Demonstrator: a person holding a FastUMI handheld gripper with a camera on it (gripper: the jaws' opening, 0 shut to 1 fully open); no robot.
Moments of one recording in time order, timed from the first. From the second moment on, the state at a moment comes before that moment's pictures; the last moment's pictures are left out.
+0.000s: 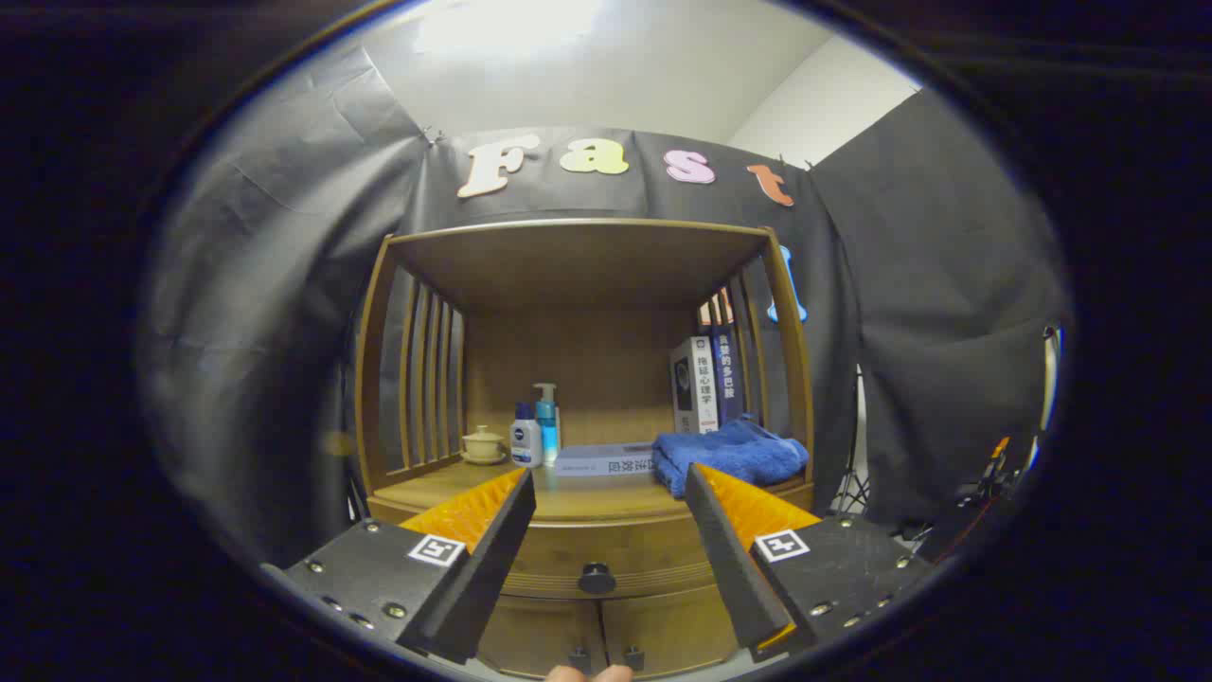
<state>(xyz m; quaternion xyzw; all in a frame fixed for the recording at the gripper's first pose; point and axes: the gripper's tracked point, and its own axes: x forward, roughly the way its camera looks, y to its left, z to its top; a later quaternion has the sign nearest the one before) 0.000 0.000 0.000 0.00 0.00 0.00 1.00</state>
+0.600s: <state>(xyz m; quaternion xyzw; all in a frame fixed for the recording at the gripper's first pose) -0.011 0.006 -0.001 0.01 0.00 -0.01 1.00</state>
